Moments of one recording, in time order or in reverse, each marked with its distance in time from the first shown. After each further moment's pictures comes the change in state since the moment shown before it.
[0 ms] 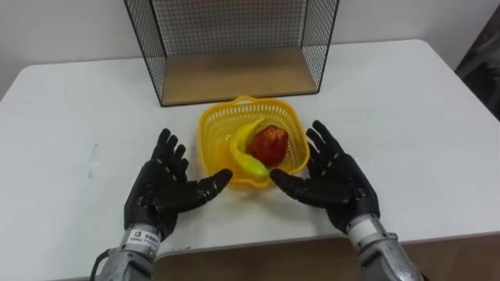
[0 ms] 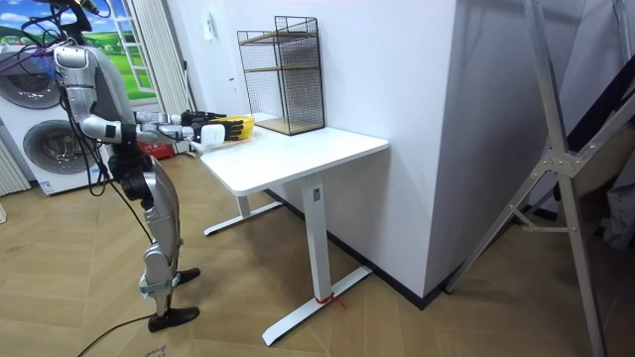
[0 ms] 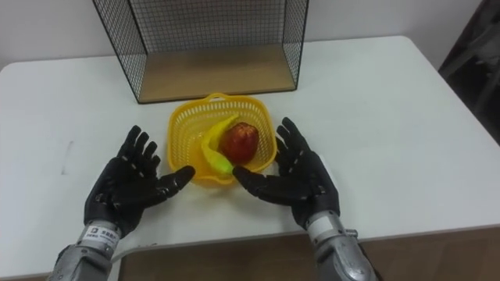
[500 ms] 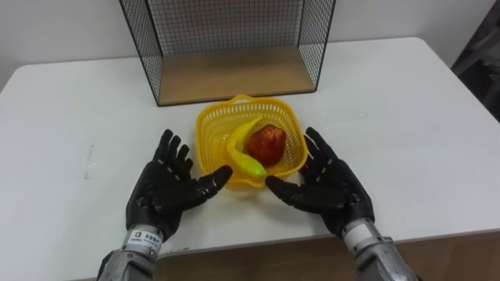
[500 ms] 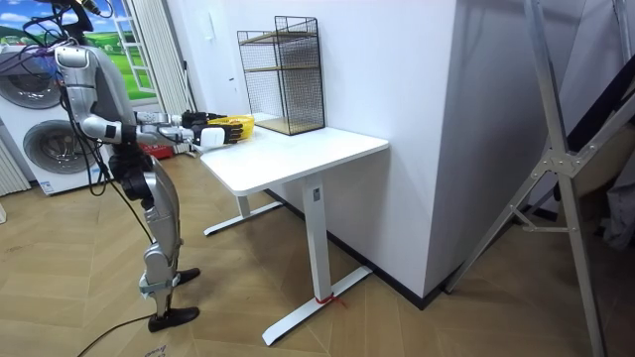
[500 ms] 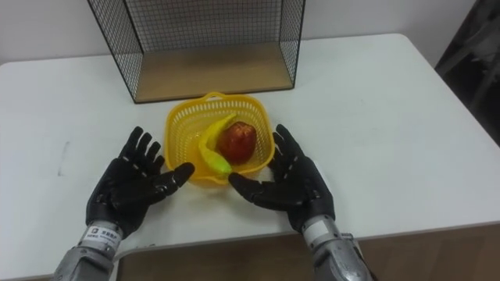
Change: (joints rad) left arm 0.000 0.005 -0.015 0.000 -0.087 0.000 -0.011; right arm 0.000 -0.001 0.013 0.034 0.000 -0.004 0.012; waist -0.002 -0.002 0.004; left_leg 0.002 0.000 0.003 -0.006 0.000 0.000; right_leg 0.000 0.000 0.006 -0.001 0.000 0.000
